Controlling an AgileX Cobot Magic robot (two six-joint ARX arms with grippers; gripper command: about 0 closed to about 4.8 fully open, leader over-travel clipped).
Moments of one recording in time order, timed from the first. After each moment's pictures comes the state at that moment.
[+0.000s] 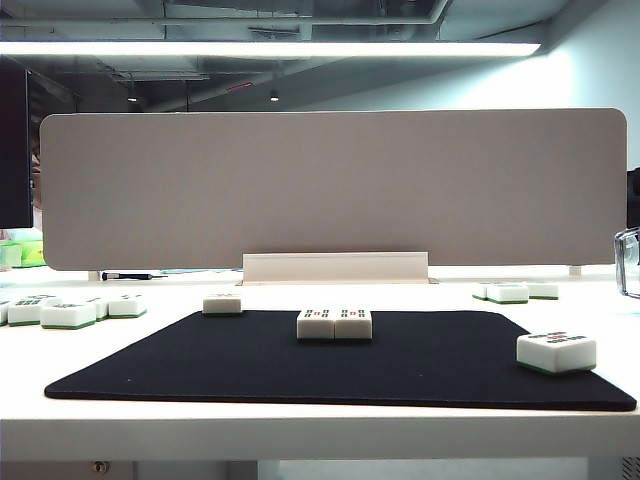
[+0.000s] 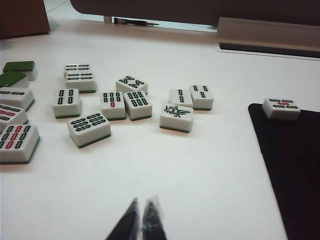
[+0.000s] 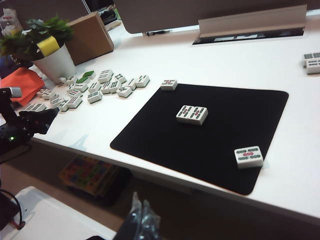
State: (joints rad) left arm -0.04 0.00 0.01 -0.17 -0.07 -0.06; right arm 0.02 0.01 1.04 -1.30 -0.57 0.18
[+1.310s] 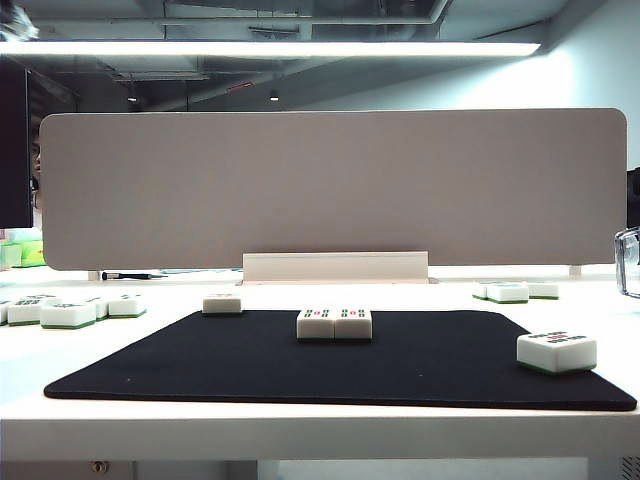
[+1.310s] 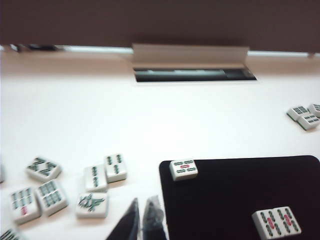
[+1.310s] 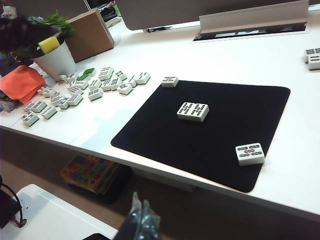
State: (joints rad) left arm -0.04 0.89 0.90 -0.34 0.24 -0.06; right arm 0.02 0.01 1.03 -1.31 -0.57 0.18
